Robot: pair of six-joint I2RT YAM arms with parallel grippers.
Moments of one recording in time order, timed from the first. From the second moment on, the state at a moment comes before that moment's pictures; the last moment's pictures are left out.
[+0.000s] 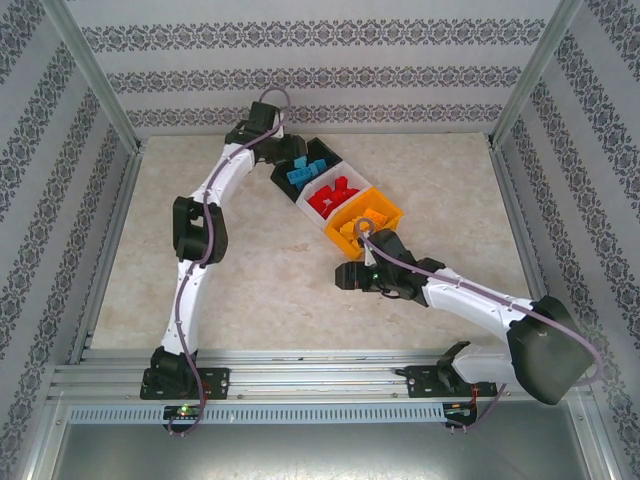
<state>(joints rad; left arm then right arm) -0.23 2.55 2.45 -0.70 0.37 -0.50 0.65 1.26 0.63 -0.28 -0.23 0.65</state>
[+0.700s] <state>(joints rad) -0.22 1.66 1.42 -0.46 0.31 -0.48 0.37 1.12 0.78 -0.39 -0.17 0.49</state>
